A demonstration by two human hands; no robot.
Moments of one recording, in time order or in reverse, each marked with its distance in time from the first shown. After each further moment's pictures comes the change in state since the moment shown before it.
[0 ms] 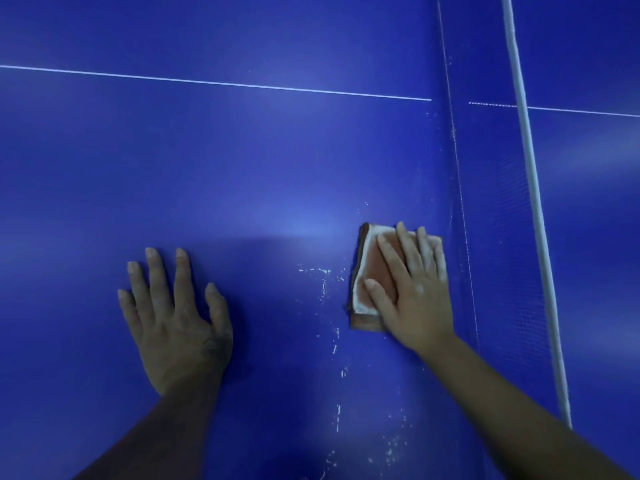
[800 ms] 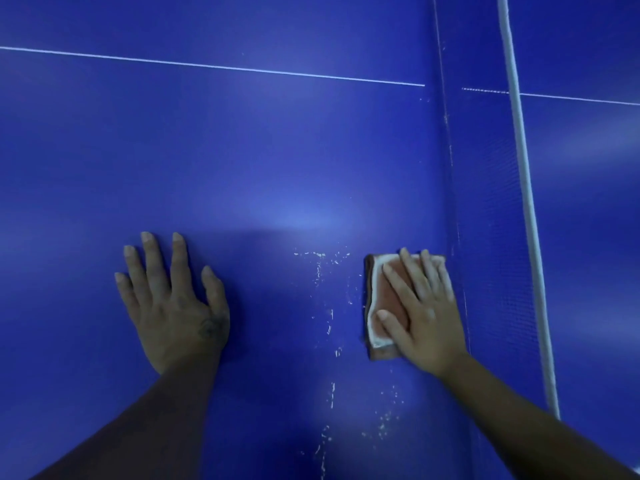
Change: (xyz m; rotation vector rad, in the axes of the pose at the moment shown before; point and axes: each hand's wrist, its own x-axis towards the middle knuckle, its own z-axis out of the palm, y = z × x) left_hand -0.001 -0.003 0.003 -0.008 0.021 0.006; right_hand -0.066 0.020 -0.009 0.032 -0.102 -0.068
